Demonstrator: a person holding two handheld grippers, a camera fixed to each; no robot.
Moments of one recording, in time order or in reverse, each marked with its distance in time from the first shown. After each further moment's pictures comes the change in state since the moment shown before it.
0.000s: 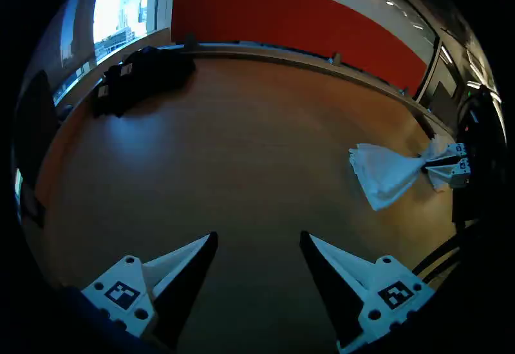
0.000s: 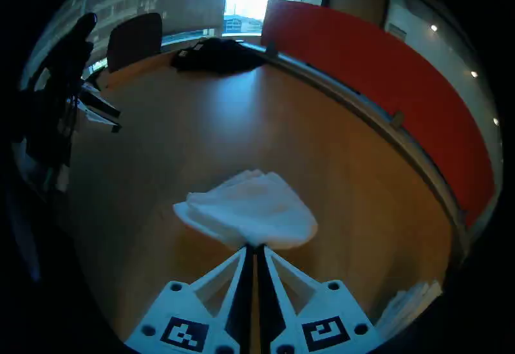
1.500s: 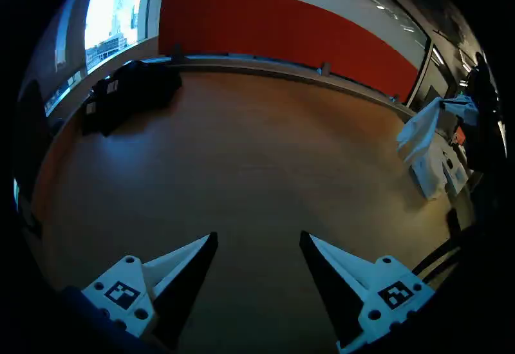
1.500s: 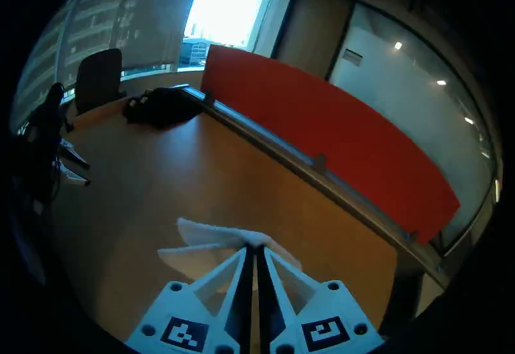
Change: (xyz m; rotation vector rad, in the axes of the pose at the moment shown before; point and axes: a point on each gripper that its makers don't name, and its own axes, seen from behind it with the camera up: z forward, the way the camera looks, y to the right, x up) left arm 0.036 0.018 0.008 -0.050 0.042 0.022; right arm 0.077 0.164 -0.113 -0.234 0.139 0.044
